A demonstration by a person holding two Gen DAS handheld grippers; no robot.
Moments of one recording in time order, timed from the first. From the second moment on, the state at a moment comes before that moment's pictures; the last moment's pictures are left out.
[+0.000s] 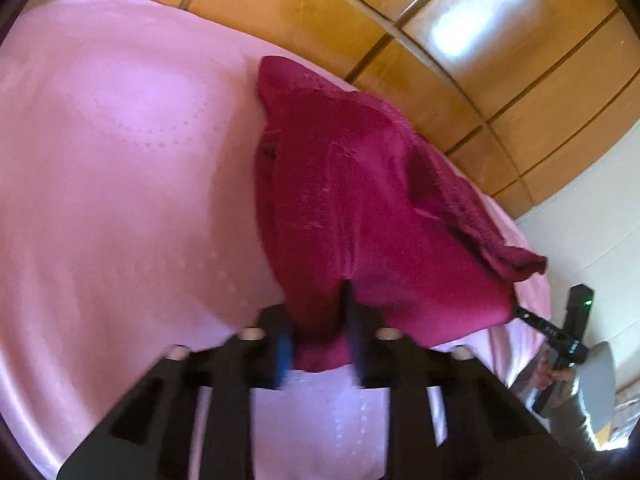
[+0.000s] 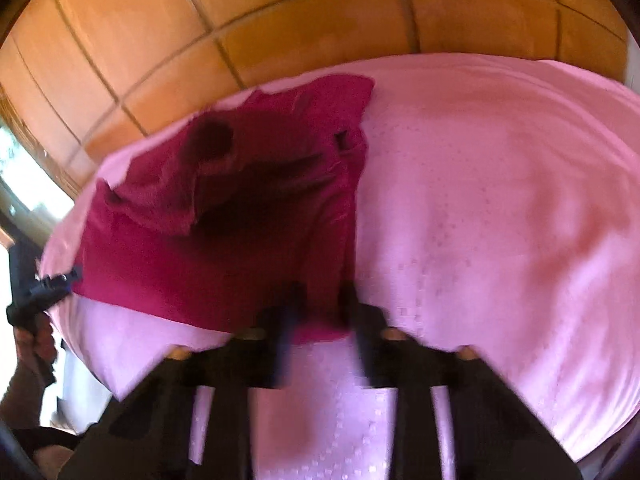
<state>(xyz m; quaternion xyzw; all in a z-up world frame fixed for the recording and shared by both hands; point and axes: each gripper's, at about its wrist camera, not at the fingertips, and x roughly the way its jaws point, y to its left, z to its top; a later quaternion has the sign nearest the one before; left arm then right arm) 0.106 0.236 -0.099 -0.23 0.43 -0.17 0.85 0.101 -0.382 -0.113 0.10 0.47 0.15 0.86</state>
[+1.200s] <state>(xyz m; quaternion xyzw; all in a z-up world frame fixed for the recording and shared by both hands) 0.110 0.249 -0.078 -0.21 0.43 -0.22 0.85 0.098 -0.344 -0.063 -0.07 0.42 0.20 0.88</state>
